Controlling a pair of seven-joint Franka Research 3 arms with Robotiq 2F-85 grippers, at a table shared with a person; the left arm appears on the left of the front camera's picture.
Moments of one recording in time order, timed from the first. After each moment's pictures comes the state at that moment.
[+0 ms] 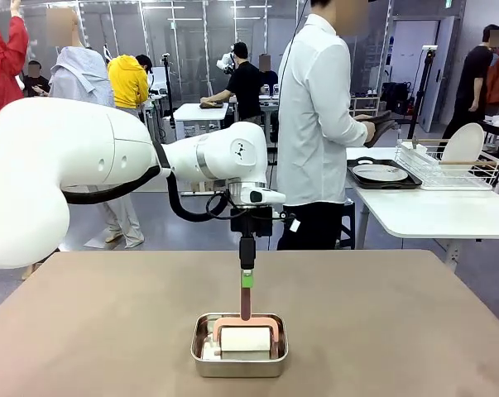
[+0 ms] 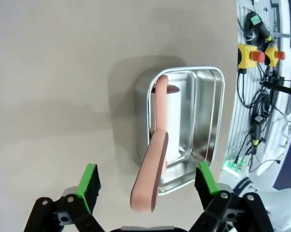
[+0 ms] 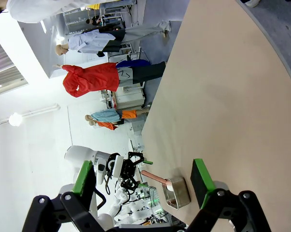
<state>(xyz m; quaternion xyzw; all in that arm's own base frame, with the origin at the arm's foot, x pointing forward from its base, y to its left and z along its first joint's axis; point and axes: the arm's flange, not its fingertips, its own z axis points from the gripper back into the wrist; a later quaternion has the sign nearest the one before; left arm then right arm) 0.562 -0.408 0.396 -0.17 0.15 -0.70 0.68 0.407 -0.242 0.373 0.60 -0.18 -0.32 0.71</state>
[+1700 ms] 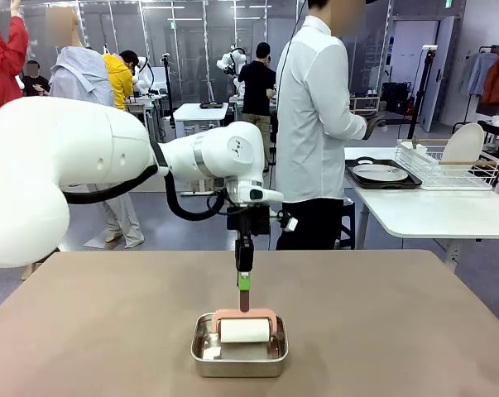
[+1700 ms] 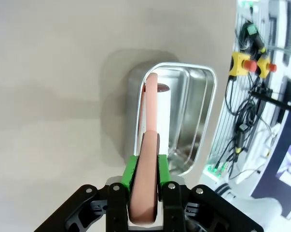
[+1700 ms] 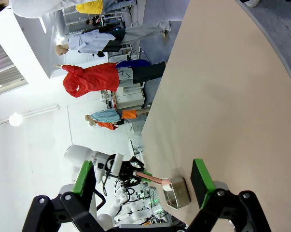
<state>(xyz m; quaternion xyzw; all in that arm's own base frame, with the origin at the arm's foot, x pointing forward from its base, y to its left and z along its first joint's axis) 0.561 -0.397 0.409 -0.17 0.17 -0.64 0.73 0.407 -0.242 0.373 0.60 -0.18 -0.32 0.71</state>
